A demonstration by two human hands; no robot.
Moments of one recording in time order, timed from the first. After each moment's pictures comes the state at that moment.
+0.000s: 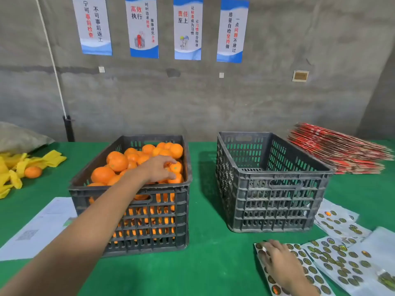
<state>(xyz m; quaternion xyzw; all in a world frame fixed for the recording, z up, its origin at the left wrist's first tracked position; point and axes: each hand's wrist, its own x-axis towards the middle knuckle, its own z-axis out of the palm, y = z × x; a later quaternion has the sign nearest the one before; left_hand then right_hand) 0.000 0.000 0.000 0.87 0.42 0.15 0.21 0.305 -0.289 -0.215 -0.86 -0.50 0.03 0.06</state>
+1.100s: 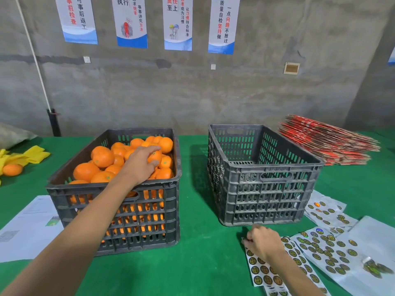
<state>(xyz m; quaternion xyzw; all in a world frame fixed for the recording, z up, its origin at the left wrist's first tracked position) -0.006 0.010 -0.027 0.85 0.41 0.30 0.13 0.317 -0.249 -0.207 -0.83 -0.55 -0.03 -0.03</state>
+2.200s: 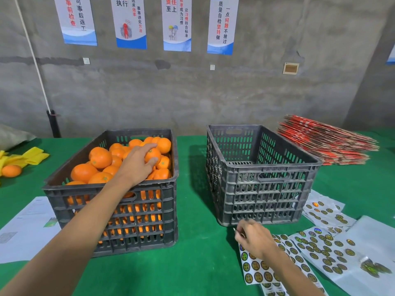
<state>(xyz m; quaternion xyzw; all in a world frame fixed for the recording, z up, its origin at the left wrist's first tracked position) -0.006 0.000 -0.025 0.85 0.41 0.32 0.12 0.309 -0.239 -0.200 -0.79 -0.60 0.01 0.09</state>
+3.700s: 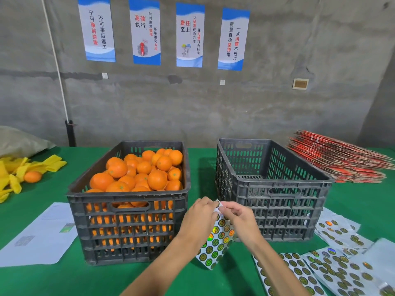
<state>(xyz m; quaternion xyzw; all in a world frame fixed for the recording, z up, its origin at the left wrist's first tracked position) 0.087 -0.132 -0.095 0.90 0.34 0.27 0.04 0.238 -0.192 -0.121 -0.56 -0.47 0.31 0.61</state>
